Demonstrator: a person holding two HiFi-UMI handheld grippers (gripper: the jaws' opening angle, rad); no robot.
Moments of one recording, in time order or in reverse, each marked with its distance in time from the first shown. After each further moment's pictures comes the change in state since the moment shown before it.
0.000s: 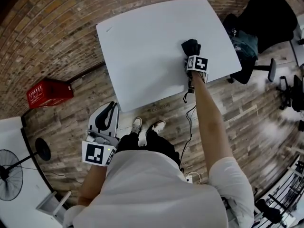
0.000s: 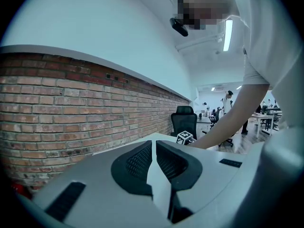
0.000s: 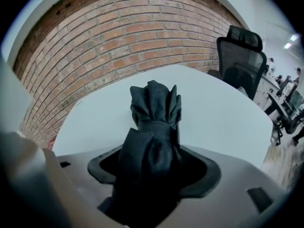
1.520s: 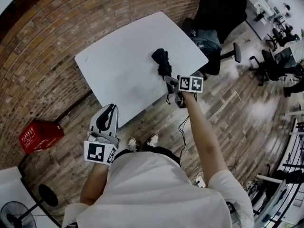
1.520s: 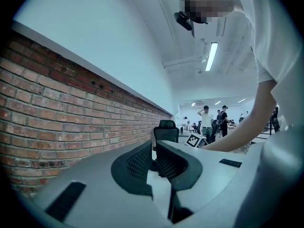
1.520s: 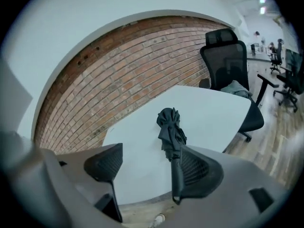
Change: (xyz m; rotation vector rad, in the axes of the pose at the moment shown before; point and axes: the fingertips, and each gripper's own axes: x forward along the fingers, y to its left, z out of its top) left arm 0.005 -0.009 0.029 0.008 -0.173 -0.253; right arm -0.157 0.035 -0.036 0.201 -0.245 0.235
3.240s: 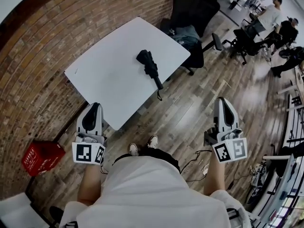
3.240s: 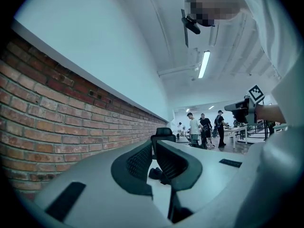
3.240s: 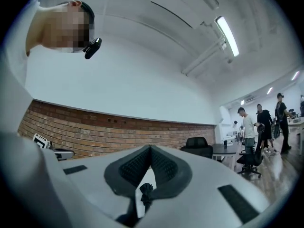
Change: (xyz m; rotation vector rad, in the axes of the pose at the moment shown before) left arm -0.025 0.024 0.033 0.038 -0.098 -0.069; right arm -0.414 0.145 0.004 -0.398 -0.893 -0.302
